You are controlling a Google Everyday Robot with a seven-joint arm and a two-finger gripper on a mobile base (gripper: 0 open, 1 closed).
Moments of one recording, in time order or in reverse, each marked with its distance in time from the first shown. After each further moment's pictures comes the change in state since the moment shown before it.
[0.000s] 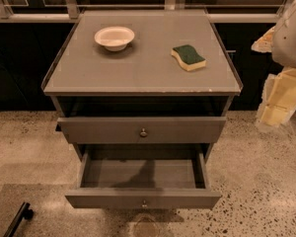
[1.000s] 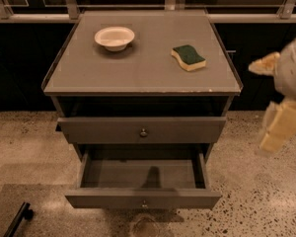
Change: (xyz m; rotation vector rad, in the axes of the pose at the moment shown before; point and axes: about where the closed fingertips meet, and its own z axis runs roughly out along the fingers) arm 0.012 0.025 0.028 0.001 -0.113 -0.018
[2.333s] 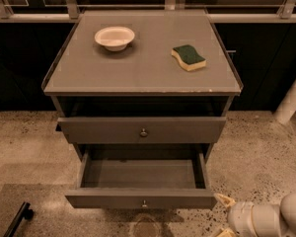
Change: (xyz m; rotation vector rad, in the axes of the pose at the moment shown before) arm 0.125 0.173 0.362 -0.228 -0.472 0.484
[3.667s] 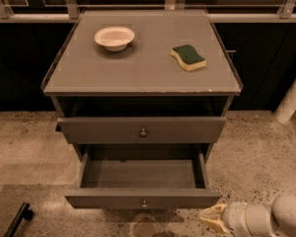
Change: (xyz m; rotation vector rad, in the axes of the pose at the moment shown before) arm 0.024 -0.025 0.031 0.020 -0.026 0.055
